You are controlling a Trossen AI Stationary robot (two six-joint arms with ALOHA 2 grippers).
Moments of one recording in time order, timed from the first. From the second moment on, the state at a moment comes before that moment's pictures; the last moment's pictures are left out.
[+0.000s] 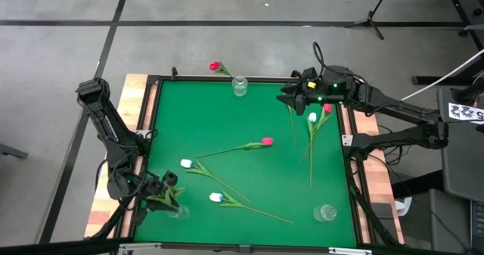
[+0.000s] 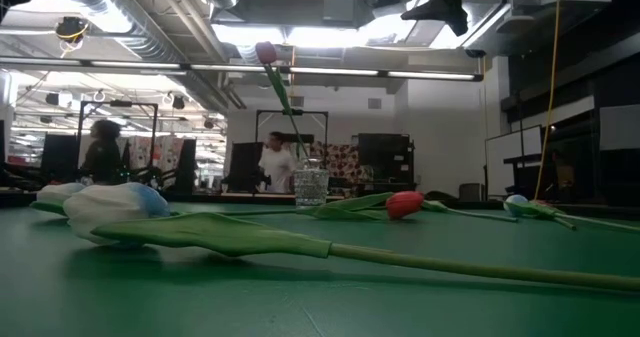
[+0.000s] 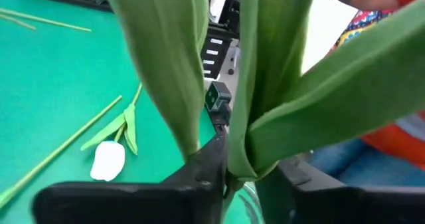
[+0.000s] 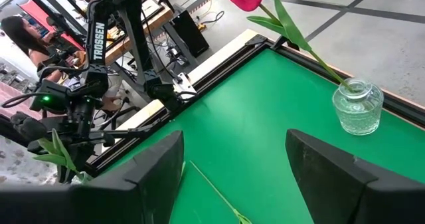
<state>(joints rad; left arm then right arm) -1.14 1.05 0.39 0.35 -0.68 -0.58 -0.35 1.07 1.10 -0.34 -0.15 0.49</state>
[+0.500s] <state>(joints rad) -1.19 1.05 0.39 0.47 -0.65 -0.70 -0.35 1.07 1.10 -0.34 -0.15 0.48</state>
